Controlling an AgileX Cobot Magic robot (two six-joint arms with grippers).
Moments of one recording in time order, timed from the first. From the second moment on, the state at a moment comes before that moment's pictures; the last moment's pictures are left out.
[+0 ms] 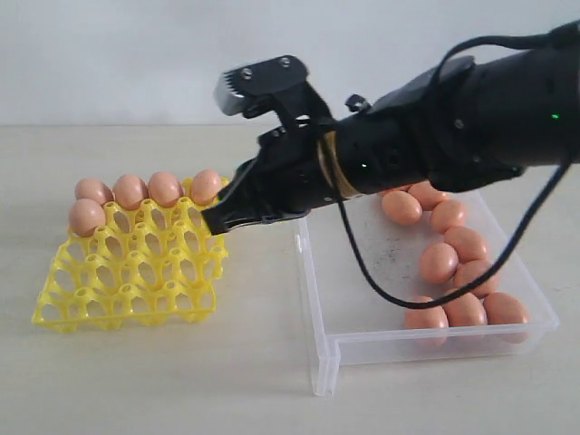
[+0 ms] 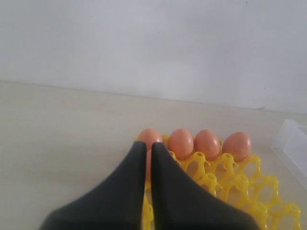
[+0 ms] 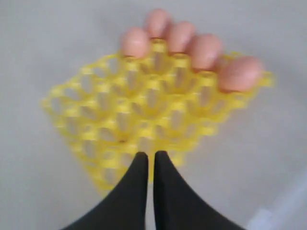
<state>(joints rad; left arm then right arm) 0.15 0.85 -0.01 0.27 -0.64 -0.31 0.52 1.70 -1.04 -1.75 -0.28 1.74</state>
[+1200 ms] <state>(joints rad) 0.15 0.85 -0.01 0.27 -0.63 -0.32 0.15 1.73 -1.27 -0.08 0.67 -0.14</state>
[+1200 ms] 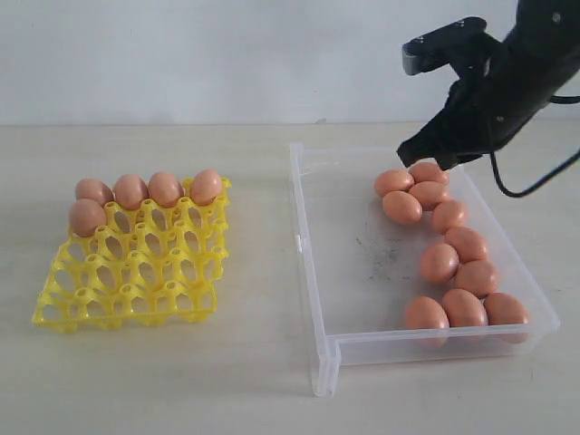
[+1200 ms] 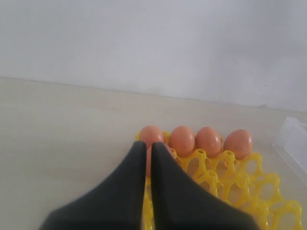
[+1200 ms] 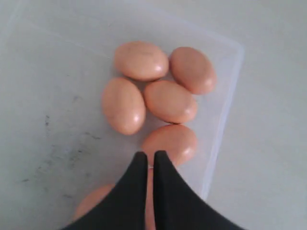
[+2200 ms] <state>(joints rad) 0.15 0.85 -0.01 0.27 -0.63 -0.32 0.15 2.19 -1.60 0.09 0.73 -0.31</state>
